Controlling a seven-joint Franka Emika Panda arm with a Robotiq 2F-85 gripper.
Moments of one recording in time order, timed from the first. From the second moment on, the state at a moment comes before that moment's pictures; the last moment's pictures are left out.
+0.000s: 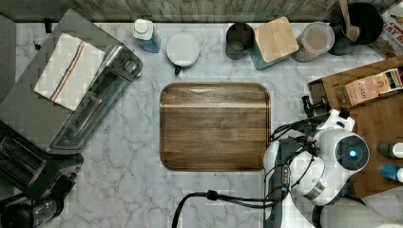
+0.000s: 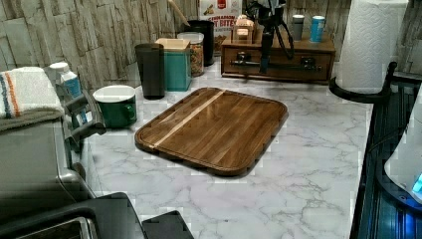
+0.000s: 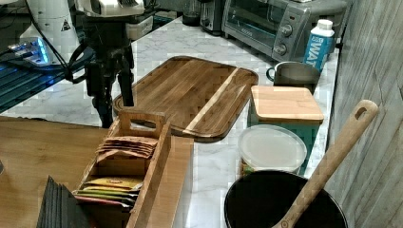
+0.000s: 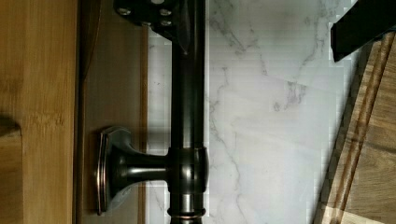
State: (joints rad) arm -0.19 0.18 -0.35 -2.31 0.03 1.00 -1.61
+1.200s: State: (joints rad) arm -0.04 -0.10 -0.31 -2.55 -0.05 0.91 -1.26
